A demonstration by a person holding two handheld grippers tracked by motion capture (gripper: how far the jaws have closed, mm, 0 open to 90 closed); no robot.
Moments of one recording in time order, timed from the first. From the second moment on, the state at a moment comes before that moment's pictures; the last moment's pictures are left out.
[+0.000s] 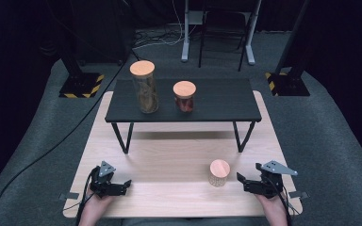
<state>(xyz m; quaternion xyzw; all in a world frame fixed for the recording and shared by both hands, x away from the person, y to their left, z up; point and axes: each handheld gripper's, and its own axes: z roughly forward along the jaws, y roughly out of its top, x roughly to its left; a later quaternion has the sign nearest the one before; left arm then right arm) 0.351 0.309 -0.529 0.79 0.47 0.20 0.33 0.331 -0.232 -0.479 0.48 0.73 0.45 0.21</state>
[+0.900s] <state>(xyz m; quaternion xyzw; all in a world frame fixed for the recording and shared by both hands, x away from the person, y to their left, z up) 0.352 0.309 -0.529 0.79 0.47 0.20 0.33 0.327 -0.192 -0.476 0.44 0.75 0.47 0.18</state>
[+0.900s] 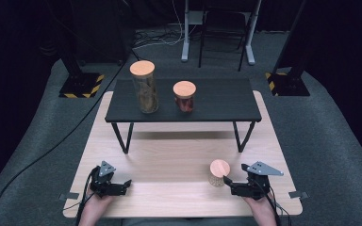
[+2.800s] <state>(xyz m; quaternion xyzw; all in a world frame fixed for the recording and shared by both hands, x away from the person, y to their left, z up) 0.352 0.309 -0.529 0.79 0.47 0.19 0.33 0.355 -0.151 -0.509 0.43 0.76 0.46 0.17</state>
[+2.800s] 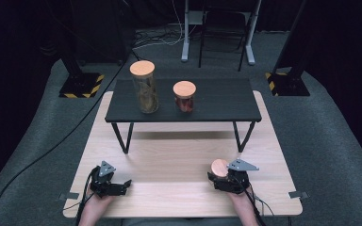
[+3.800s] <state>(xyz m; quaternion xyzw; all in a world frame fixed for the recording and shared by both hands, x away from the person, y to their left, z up) 0.352 0.309 -0.529 0.79 0.47 0.20 0.33 0.351 -0.164 -0.456 0.42 0.75 0.47 0.19</state>
